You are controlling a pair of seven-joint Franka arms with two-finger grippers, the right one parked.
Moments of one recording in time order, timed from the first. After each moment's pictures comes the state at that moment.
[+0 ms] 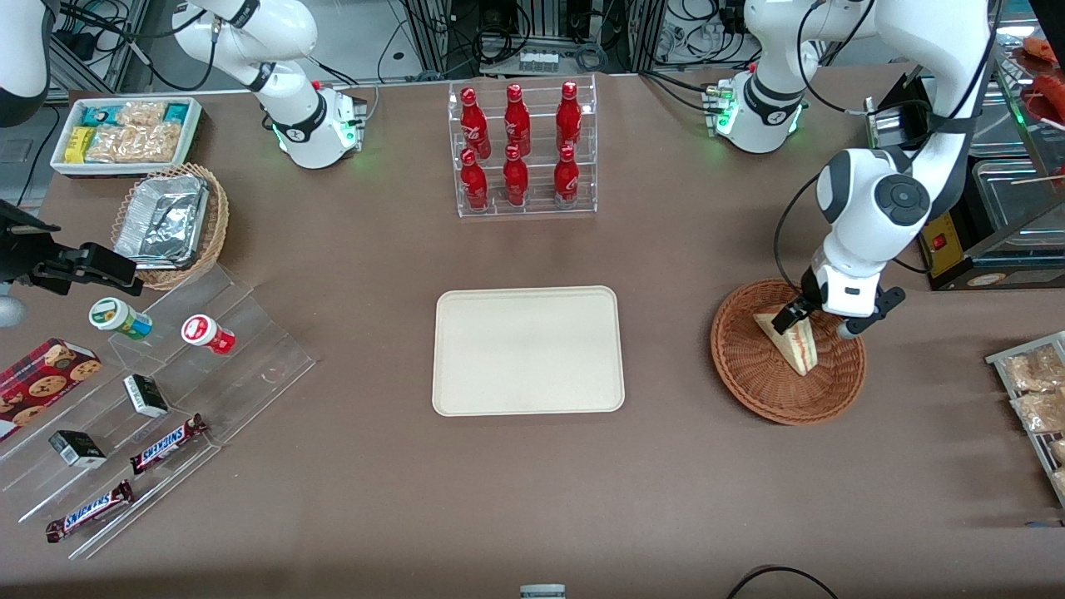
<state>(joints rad) -0.09 0.12 -0.01 -2.43 0.01 2.67 -0.71</state>
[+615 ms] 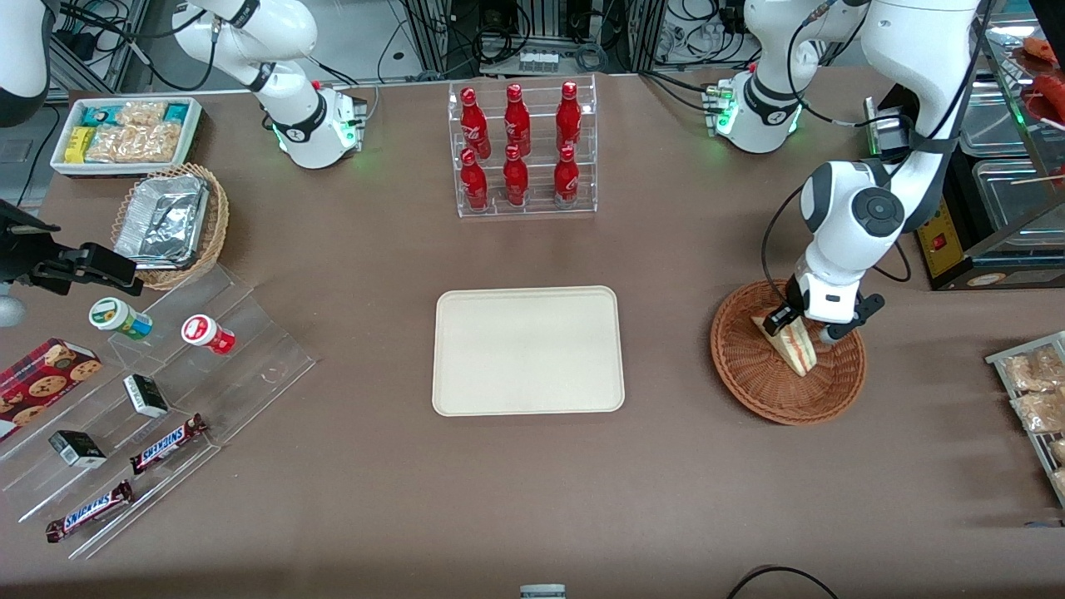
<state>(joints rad) -0.11 0.18 -0.01 -2.43 0.02 2.73 -0.72</state>
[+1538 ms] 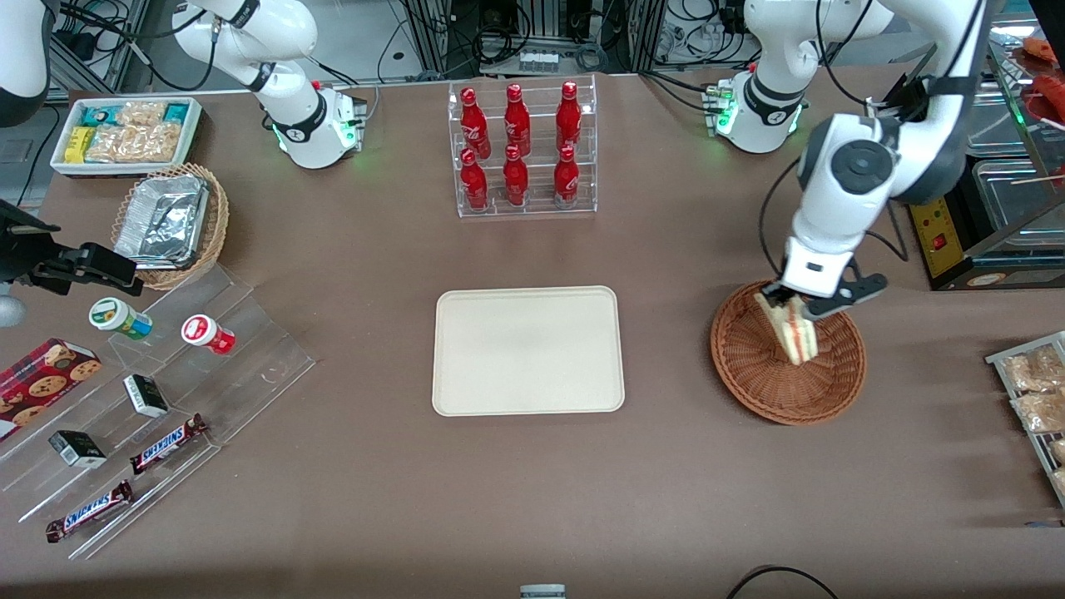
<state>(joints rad) -0.12 -0.03 -0.15 -2.34 0.21 2.38 -0.72</state>
